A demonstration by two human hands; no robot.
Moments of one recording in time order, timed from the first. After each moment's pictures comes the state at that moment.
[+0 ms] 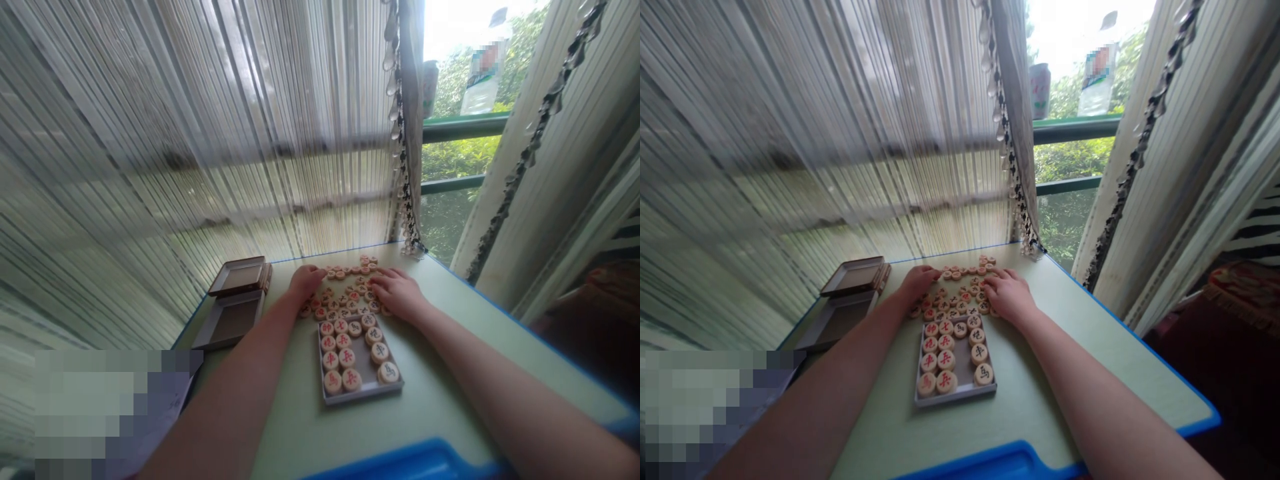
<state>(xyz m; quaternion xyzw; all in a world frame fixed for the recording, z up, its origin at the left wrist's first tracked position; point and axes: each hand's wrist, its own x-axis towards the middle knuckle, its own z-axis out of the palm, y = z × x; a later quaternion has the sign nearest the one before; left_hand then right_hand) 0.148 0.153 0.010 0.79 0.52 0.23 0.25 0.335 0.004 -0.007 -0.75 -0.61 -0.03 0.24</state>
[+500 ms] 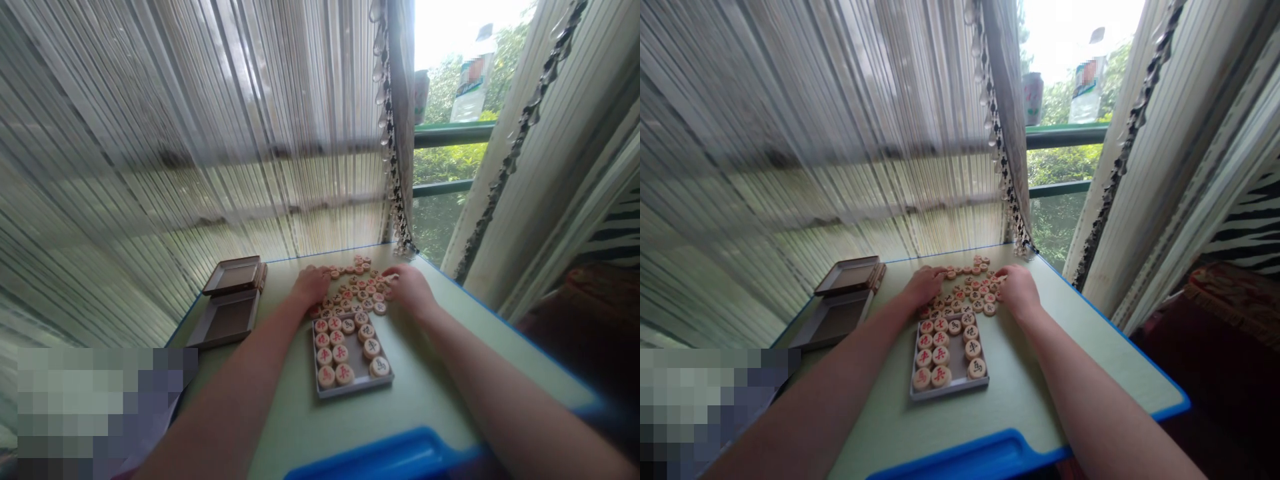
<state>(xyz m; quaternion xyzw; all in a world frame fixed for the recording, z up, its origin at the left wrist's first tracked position) 0.165 0.123 0.018 0.88 0.45 0.13 0.06 0.350 -0.004 0.004 -0.81 -0.50 -0.02 0.30</state>
